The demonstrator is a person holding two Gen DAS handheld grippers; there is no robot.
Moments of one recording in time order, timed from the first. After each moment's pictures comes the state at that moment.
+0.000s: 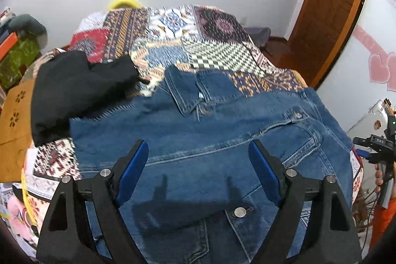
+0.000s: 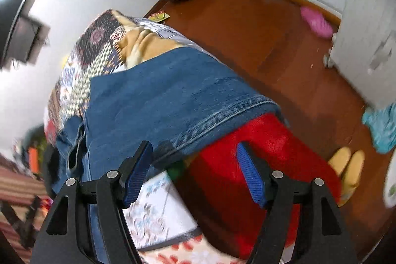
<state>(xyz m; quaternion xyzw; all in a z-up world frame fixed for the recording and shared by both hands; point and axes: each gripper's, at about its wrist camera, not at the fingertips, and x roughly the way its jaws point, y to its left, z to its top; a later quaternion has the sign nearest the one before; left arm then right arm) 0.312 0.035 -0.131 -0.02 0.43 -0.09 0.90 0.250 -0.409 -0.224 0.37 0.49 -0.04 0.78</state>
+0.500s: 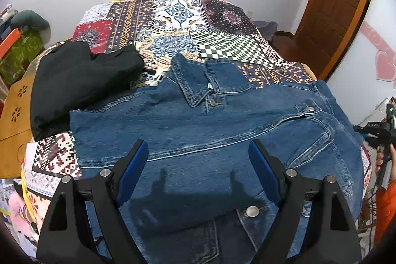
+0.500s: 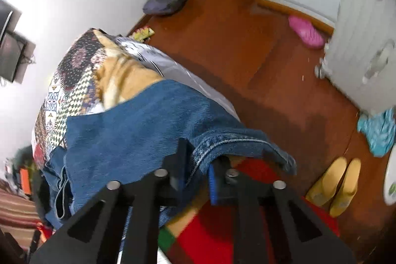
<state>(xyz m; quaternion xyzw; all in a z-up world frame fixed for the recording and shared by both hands) 0.315 0.045 -0.147 -0.01 0.44 -0.07 0.90 0.280 -0.408 -0.197 0.31 0.47 -0.11 0.82</state>
